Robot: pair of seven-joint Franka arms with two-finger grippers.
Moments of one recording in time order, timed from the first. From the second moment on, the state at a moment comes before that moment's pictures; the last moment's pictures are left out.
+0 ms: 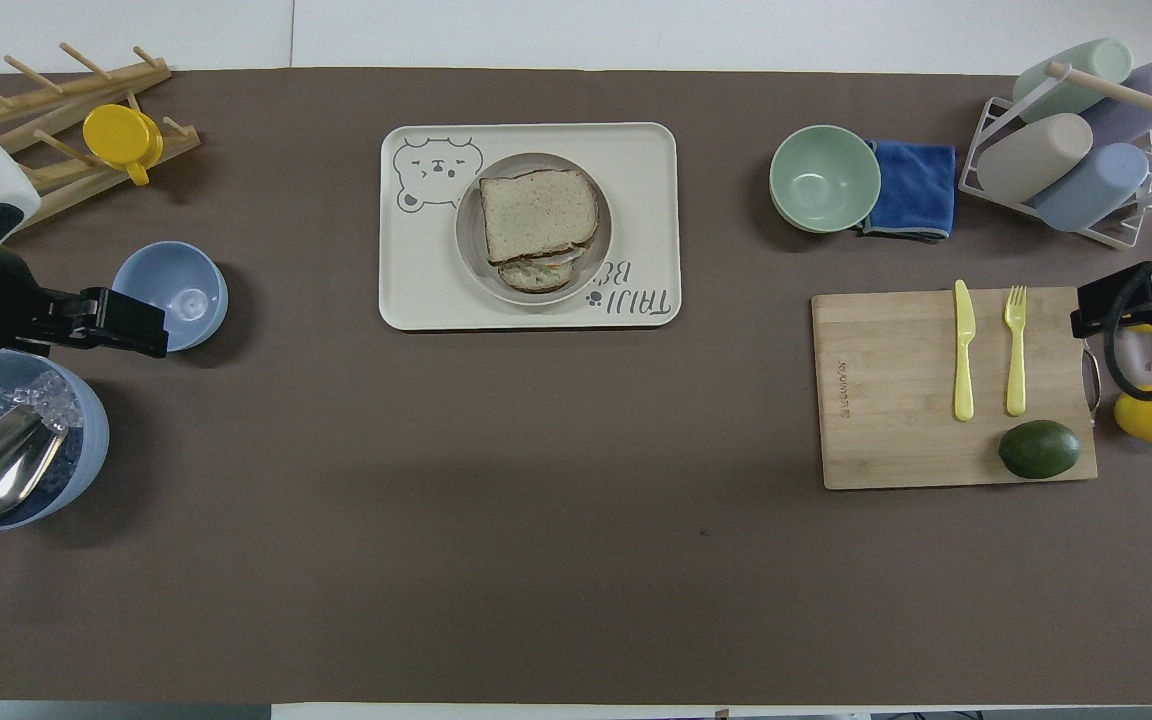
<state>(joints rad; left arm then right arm) -0.08 -0.04 -0.09 -1.63 -0.03 1.54 -0.07 0.02 0.01 -0.07 -1.56 -0.03 1.47 0.01</state>
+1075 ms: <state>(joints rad) -0.05 -0.04 -0.10 -1.63 -0.03 1.54 -0.07 0.02 0.01 -0.07 -1.56 -0.03 1.47 0.01</state>
